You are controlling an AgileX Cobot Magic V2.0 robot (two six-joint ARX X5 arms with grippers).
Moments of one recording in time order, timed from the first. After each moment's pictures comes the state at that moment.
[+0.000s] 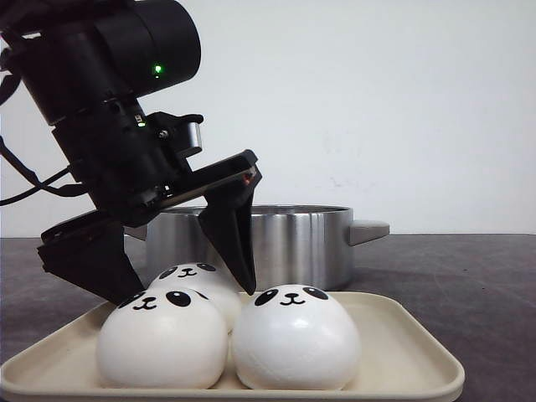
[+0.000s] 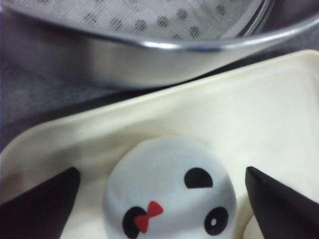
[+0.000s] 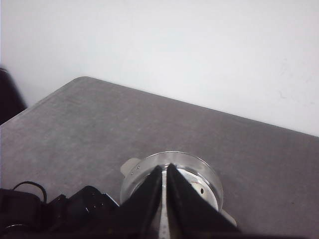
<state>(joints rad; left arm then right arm) -0.72 1.57 0.87 -0.33 0.10 -0.47 1.12 1.10 1.75 -0.95 0.55 0.30</state>
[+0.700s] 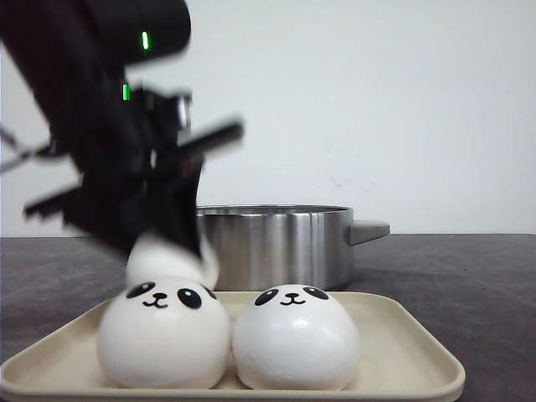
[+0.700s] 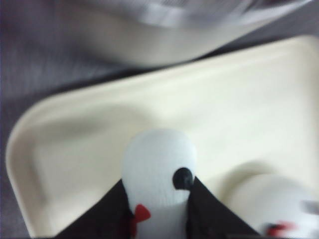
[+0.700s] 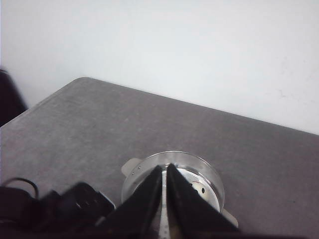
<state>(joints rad) -0.72 1.45 0.92 -0.46 0.11 -0.48 1.12 1.10 1.75 -0.95 0.55 0.30</state>
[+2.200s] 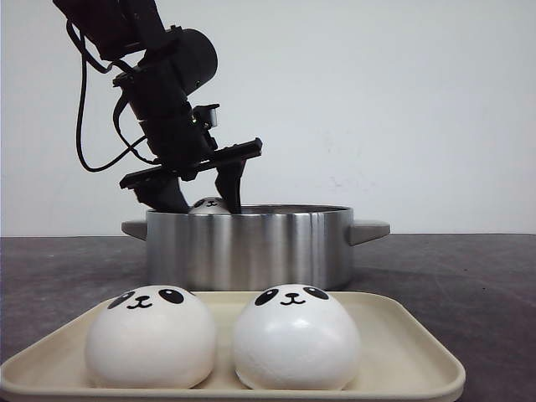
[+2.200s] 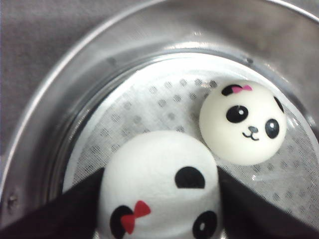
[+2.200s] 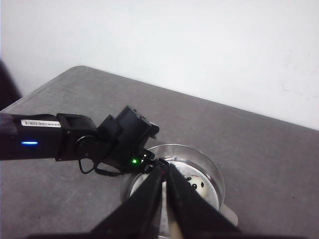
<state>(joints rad) -0.48 1.93 1.46 -0.41 0.03 -0.31 1.12 1.14 1.75 -0.96 0.55 0.30</state>
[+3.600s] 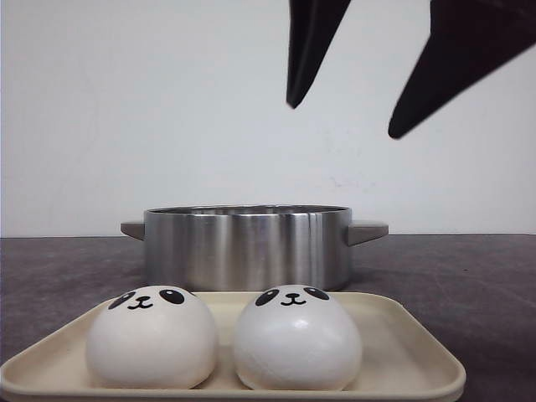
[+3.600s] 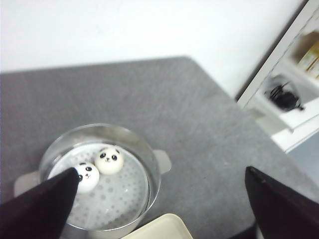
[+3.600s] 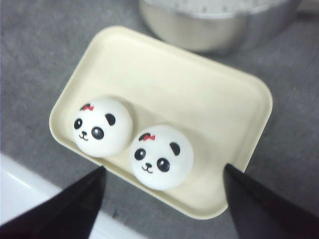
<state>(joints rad) -0.61 0.95 1.58 -0.91 0.10 -0.26 1.12 1.16 0.96 -0.77 0.21 0.71</state>
